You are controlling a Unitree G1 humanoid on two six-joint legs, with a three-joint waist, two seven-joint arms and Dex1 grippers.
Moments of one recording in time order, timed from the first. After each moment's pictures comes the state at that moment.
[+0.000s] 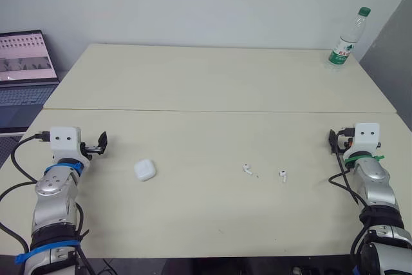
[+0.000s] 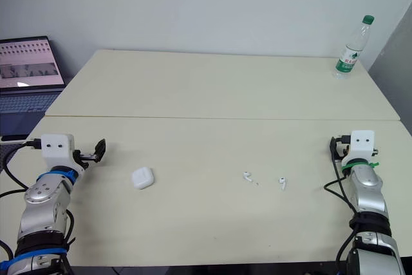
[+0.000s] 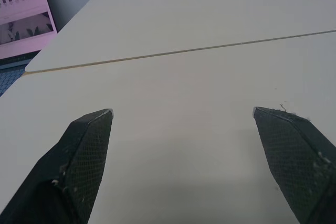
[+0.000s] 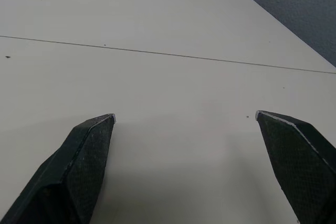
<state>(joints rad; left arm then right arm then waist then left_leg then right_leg) -0.27 0.60 0.39 0.46 -0.20 0.02 -0.31 -0.41 -0.50 -0.29 0.62 0.10 -0.03 0.14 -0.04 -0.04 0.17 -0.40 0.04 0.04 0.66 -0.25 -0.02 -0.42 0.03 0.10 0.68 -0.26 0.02</state>
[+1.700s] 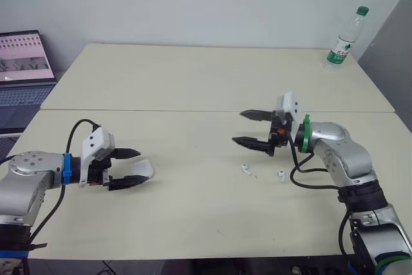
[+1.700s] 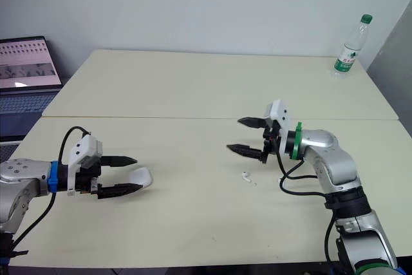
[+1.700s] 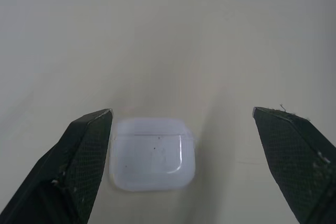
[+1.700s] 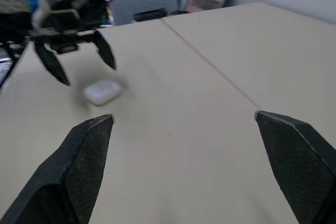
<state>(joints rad) -0.15 1.00 0.11 0.08 -0.41 0.33 -1.30 -0.57 -0.50 0.15 -0.07 0.46 0.46 1.08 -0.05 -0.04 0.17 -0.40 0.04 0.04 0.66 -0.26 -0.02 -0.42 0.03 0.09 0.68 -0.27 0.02</state>
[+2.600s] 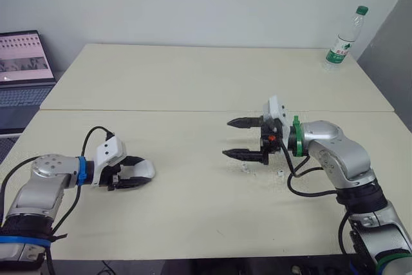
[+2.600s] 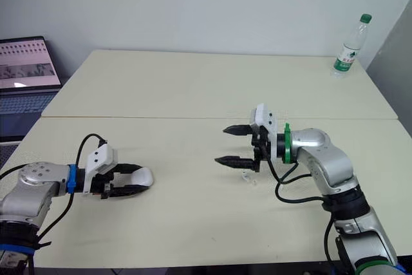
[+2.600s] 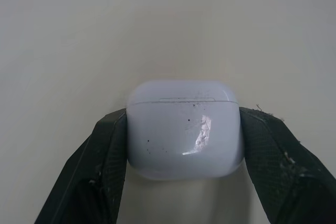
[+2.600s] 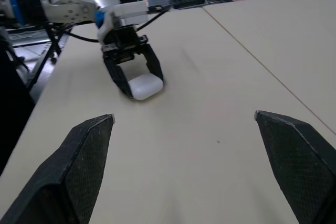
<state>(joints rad) -0.30 0.86 0.03 0.27 -0.27 0.13 -1.30 -0.62 -0.49 0.16 -0.14 0.47 0.63 1.01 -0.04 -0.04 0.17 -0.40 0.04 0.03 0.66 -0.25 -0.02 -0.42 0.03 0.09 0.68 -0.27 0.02</state>
